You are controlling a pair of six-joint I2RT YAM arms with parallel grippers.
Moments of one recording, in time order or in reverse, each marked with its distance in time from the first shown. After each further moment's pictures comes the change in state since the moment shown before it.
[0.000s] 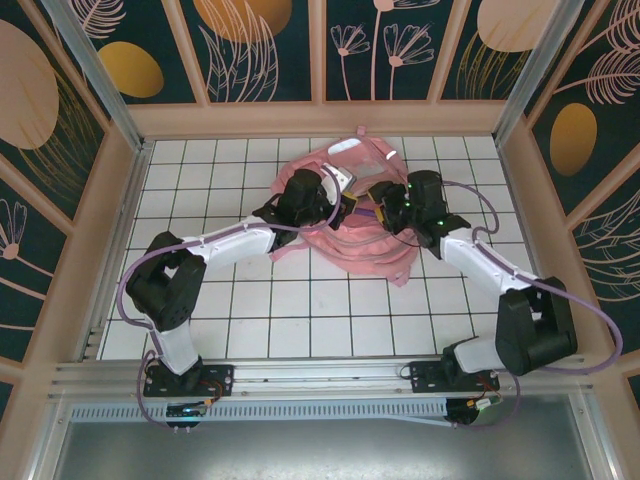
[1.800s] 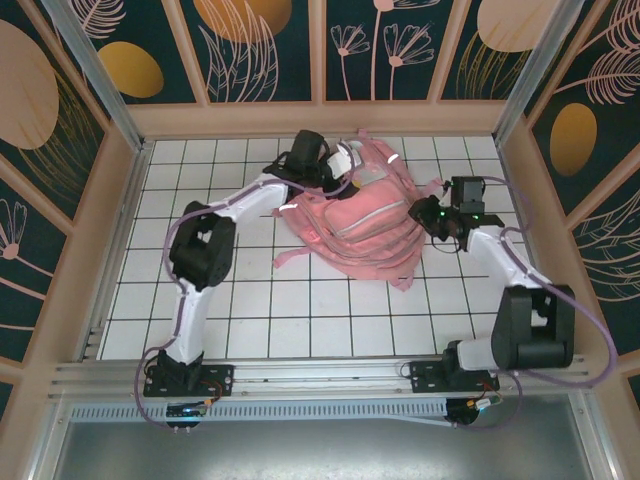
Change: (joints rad) left arm 0.163 0.423 0.568 -0.361 0.259 0.549; right arm -0.296 0.043 0.002 -0.240 -0.132 -0.640
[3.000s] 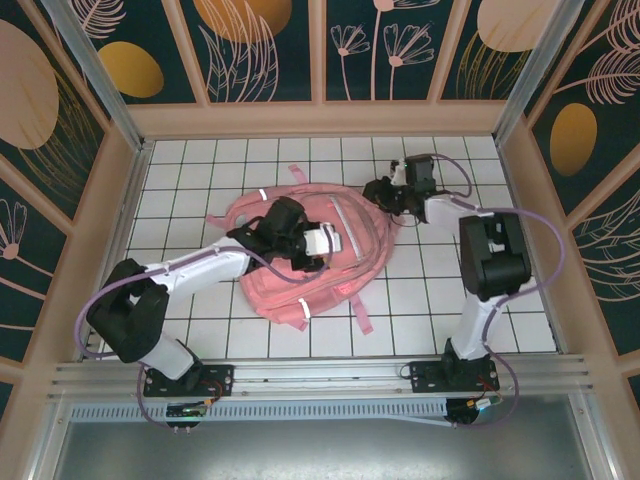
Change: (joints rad) left arm -0.195 -0.666 -0.804 -0.008 -0.177 0.236; right arm 0.165 0.426 0.226 0.331 -0.187 0.020
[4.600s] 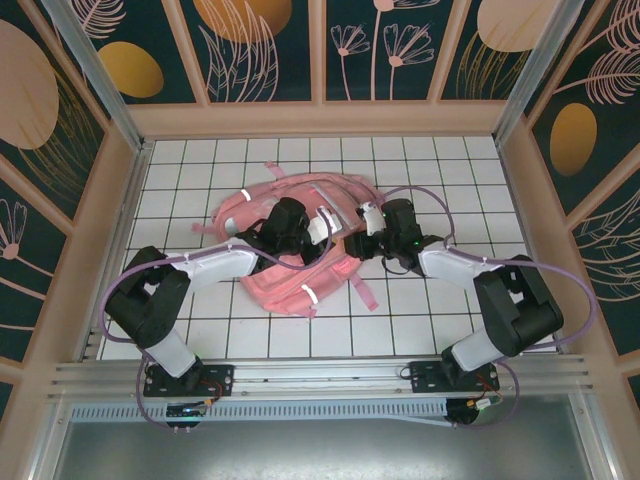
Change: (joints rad) left arm 0.041 0.096 -0.053 0.285 0.016 -0.383; right arm 0.278 -0.321 -0.384 0.063 0.133 -0.496
